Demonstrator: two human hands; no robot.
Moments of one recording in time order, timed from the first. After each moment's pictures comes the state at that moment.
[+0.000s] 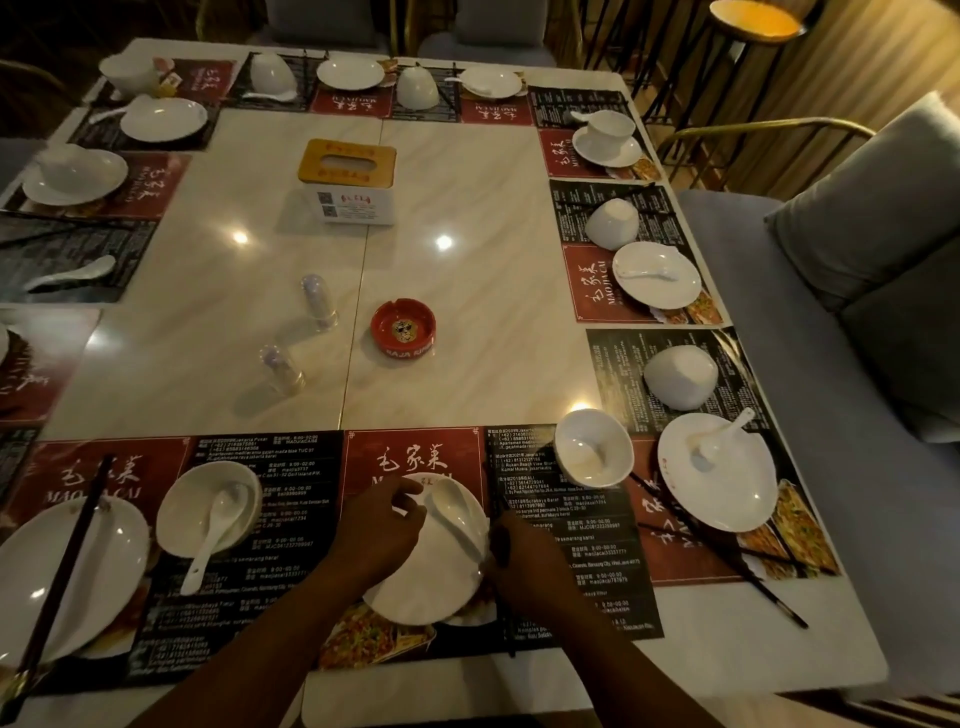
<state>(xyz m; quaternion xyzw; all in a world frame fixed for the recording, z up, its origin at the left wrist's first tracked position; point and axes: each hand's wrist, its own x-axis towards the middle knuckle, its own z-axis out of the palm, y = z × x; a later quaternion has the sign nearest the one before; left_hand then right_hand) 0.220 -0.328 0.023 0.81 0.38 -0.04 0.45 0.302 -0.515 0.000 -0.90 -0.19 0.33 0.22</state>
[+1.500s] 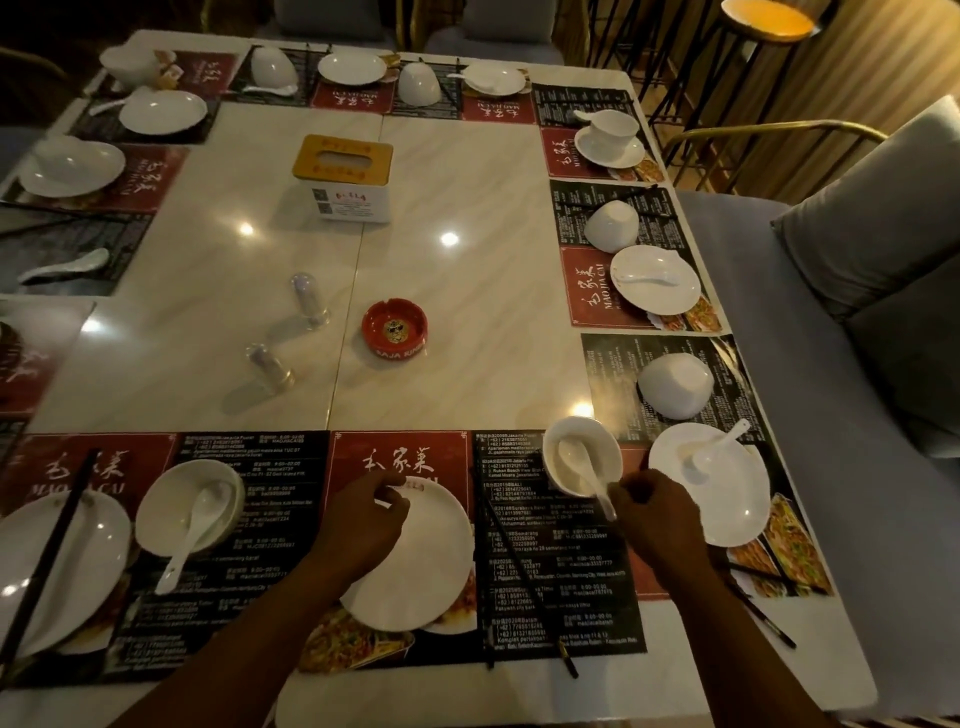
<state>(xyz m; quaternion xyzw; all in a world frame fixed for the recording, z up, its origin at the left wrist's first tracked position) 0.231 -0.328 0.014 0.79 0.40 -0.01 0.46 0.411 -0.608 0.050 -0.91 0.03 0.23 0.34</state>
